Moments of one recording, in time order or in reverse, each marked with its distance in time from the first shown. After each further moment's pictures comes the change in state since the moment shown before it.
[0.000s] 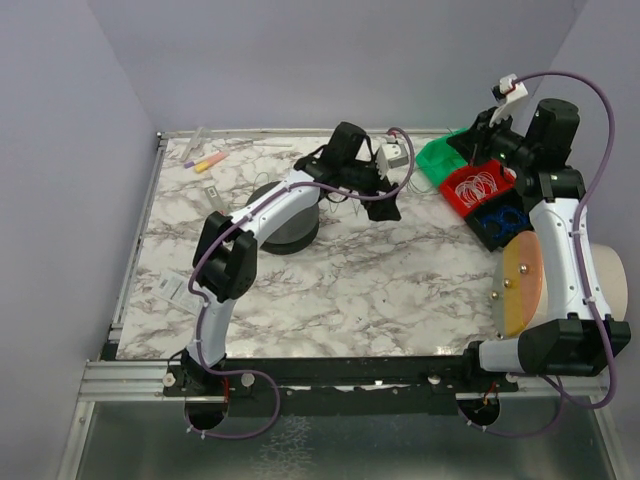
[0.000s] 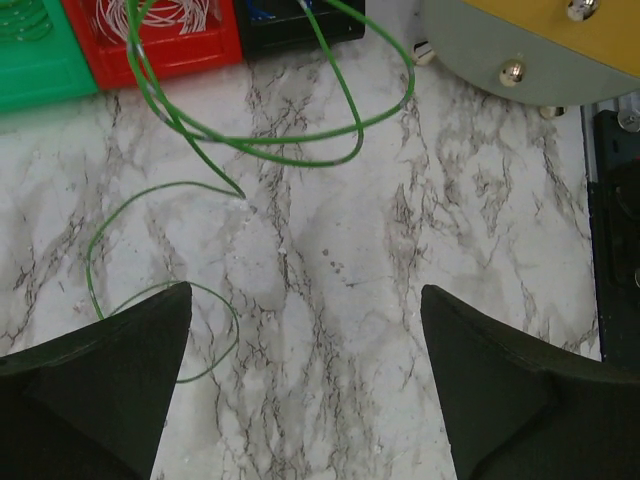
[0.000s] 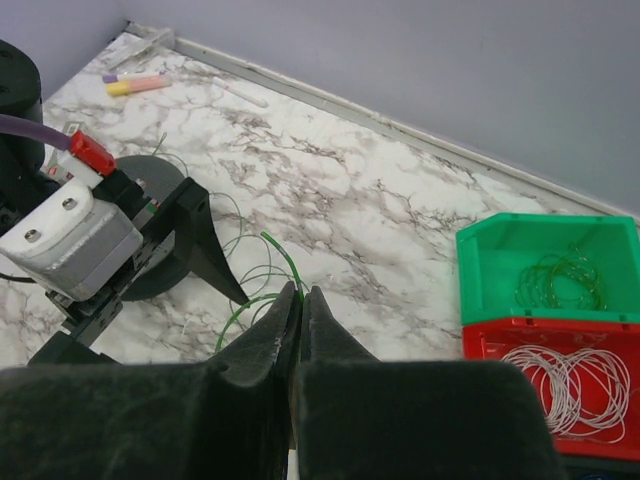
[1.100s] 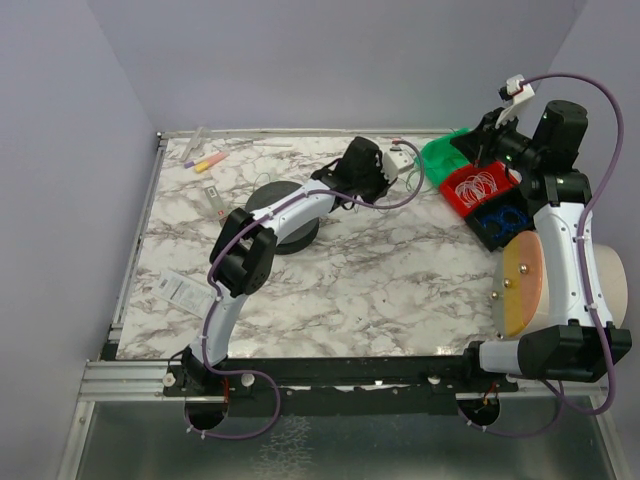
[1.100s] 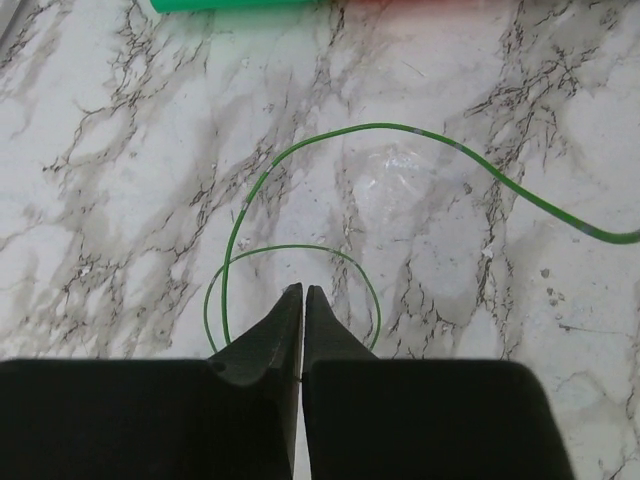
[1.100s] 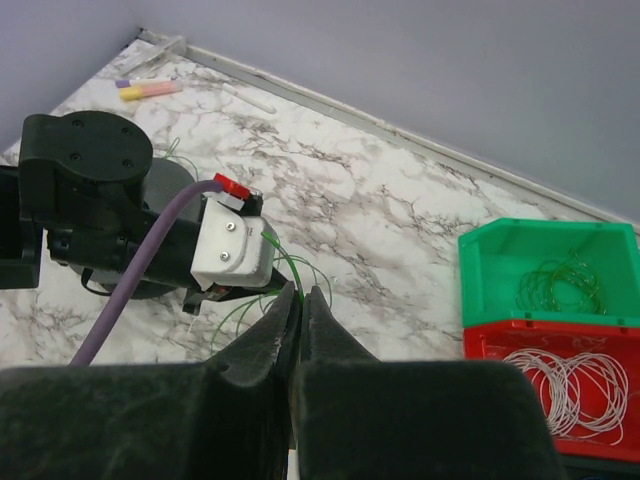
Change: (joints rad) left arm -0.040 0.121 0.011 0.145 -0.493 0.022; right arm -0.027 -0.026 -0.007 -0.006 -0.051 0.000
